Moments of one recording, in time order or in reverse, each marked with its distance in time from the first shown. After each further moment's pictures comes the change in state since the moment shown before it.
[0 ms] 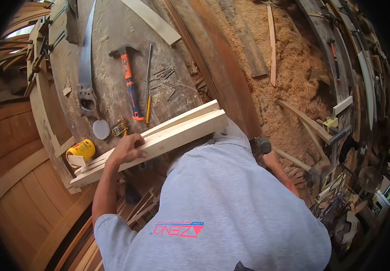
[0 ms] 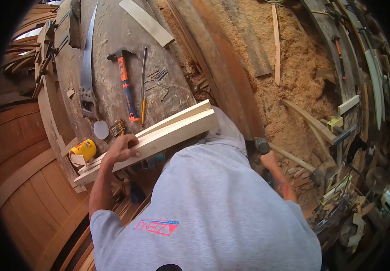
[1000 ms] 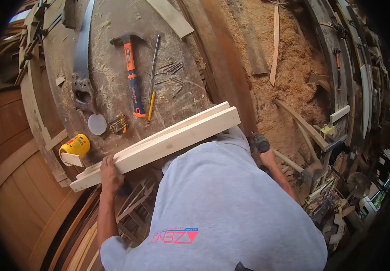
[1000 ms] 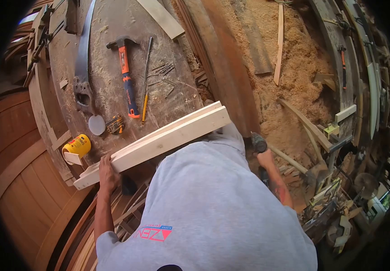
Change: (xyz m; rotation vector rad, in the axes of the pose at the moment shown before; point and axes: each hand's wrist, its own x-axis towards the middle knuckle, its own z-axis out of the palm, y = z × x) left_hand -0.096 -0.110 0.069 0.310 0.490 -0.189; right_hand -0.015 -0.044 -0.014 -0.049 0.048 0.031
